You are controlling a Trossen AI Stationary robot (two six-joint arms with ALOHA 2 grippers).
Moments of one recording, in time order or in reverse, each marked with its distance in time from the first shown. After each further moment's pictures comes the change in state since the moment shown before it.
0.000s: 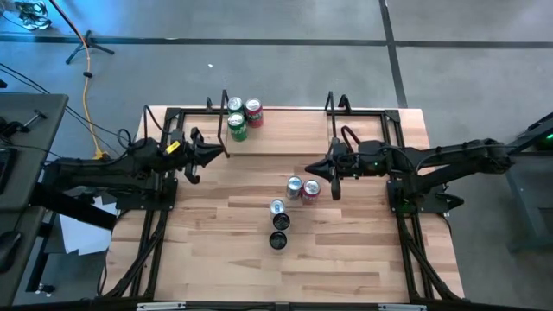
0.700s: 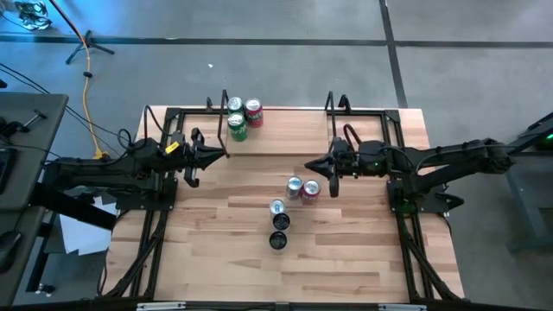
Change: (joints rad) left arm -0.004 -0.001 0.000 -0.002 0.052 0.064; right arm -0.001 0.000 0.000 0.007 0.074 0.066
